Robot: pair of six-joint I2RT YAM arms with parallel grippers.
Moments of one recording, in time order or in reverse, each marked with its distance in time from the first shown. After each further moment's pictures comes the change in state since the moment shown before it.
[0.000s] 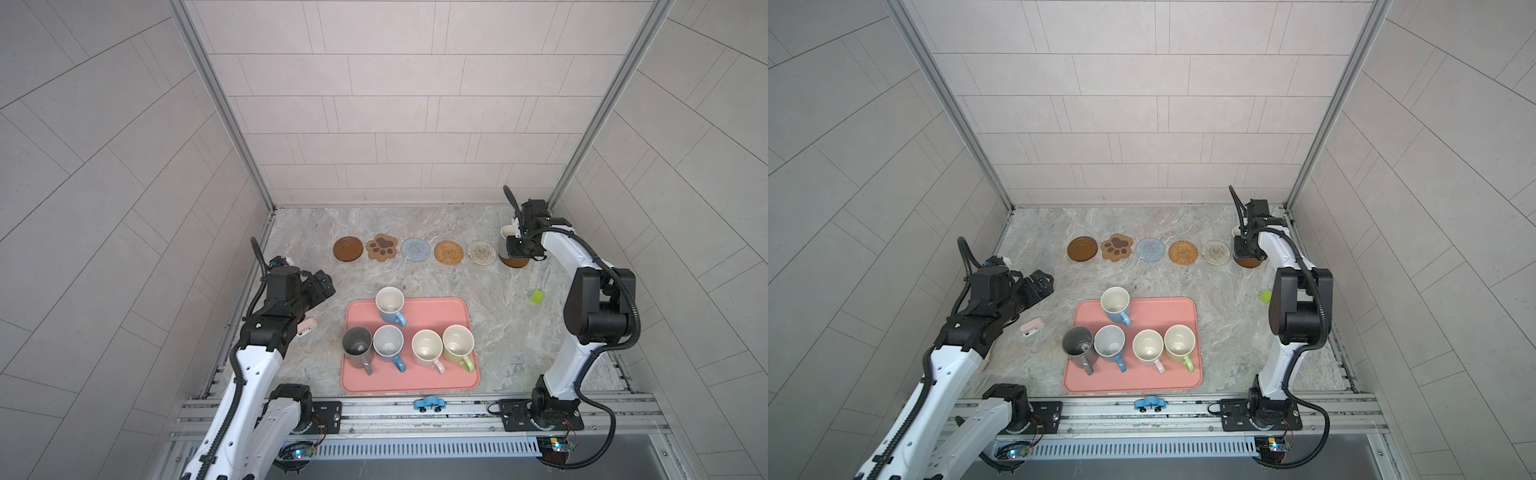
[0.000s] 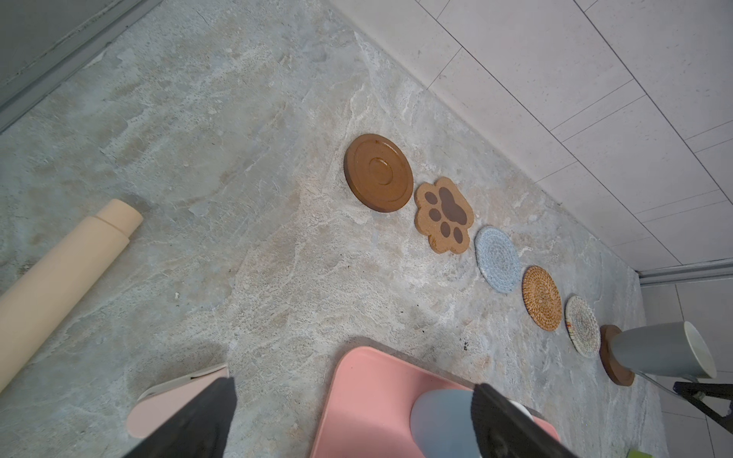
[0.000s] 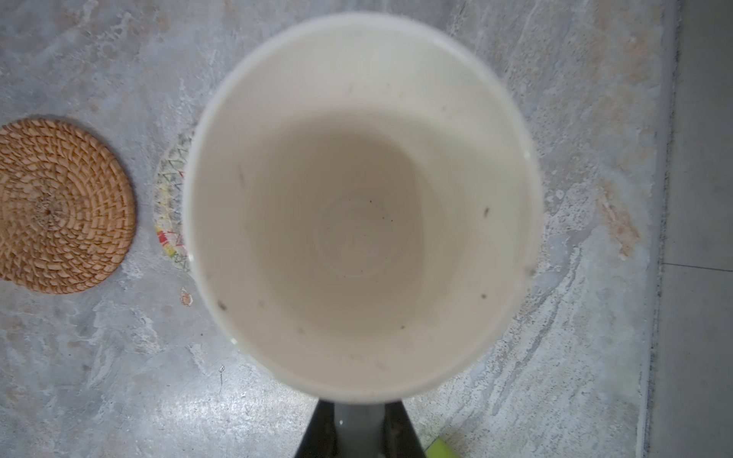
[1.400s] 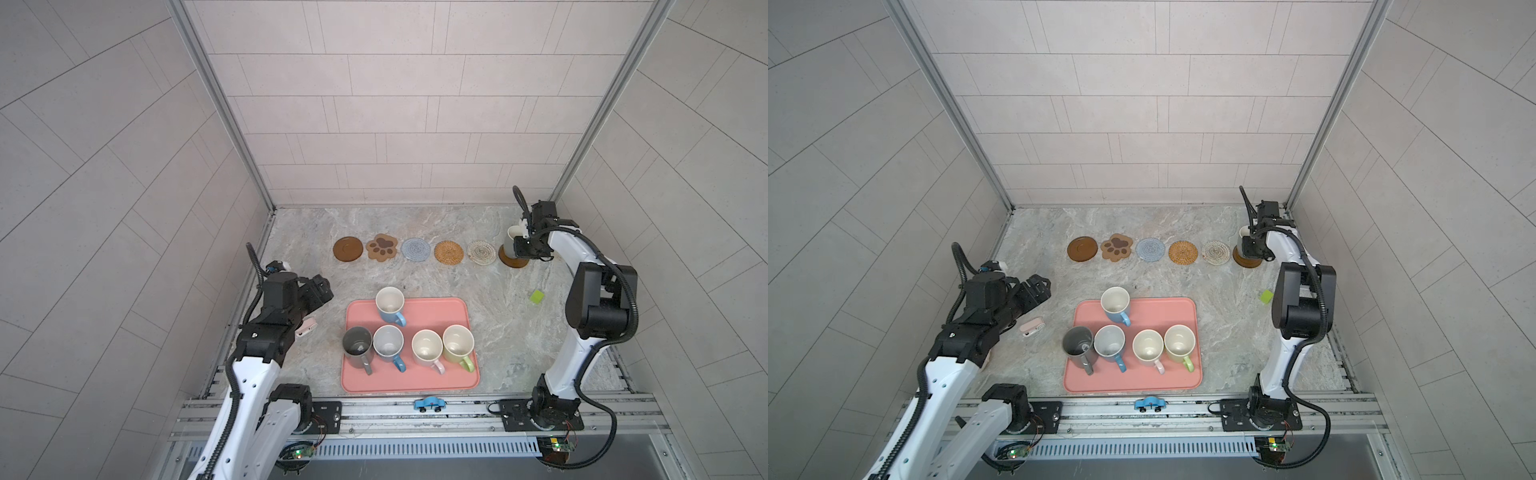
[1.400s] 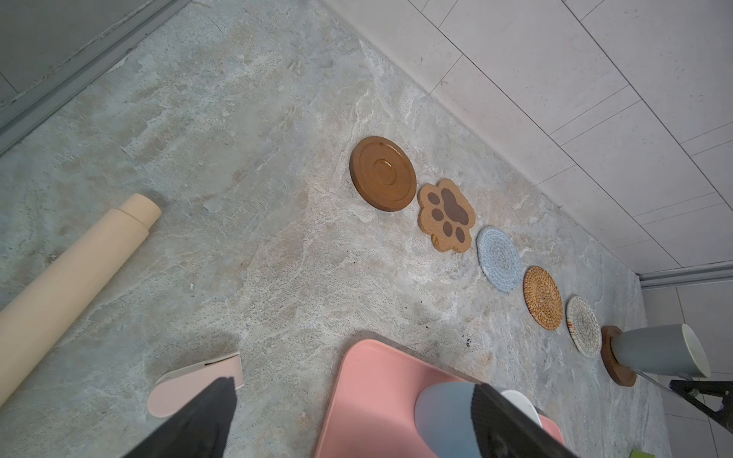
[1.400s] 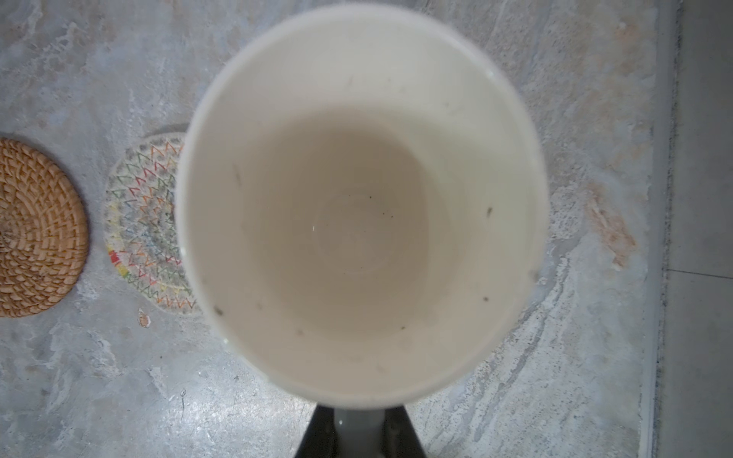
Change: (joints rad) left arm 0.000 -0.063 -0.013 -0.040 -0.016 -0.001; right arm -0.076 0.042 0.007 0.040 -0.048 -0.041
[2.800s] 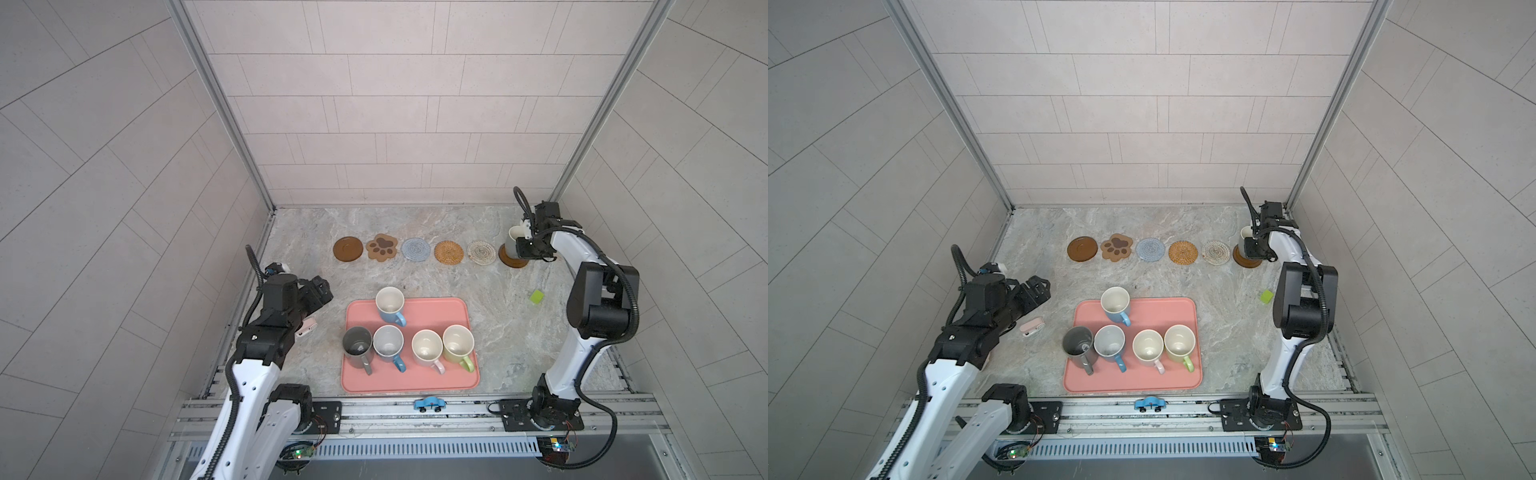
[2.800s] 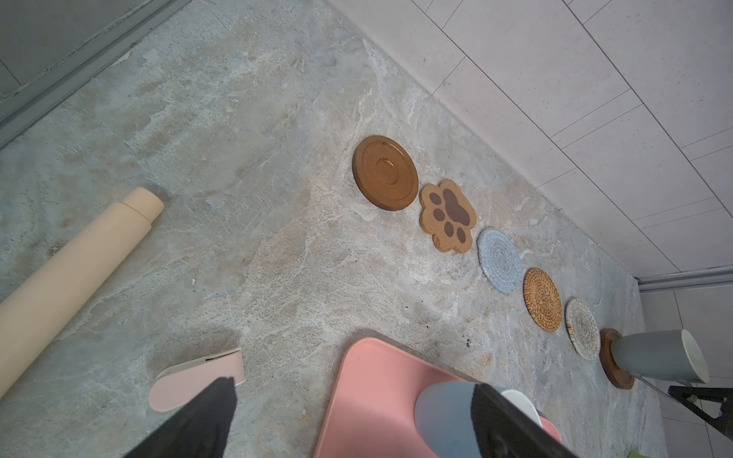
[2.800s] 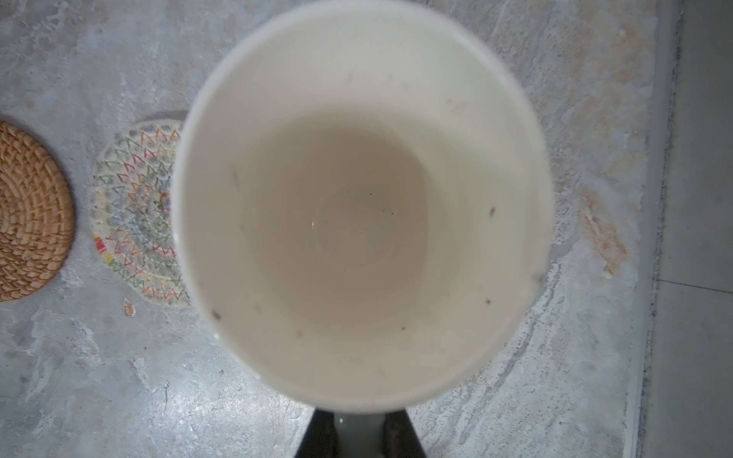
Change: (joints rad) left arm 0.000 -0.017 -0.012 -0.003 -0.003 -0.014; right arm -0.020 0.000 -0.004 -0.003 -0.015 -0.055
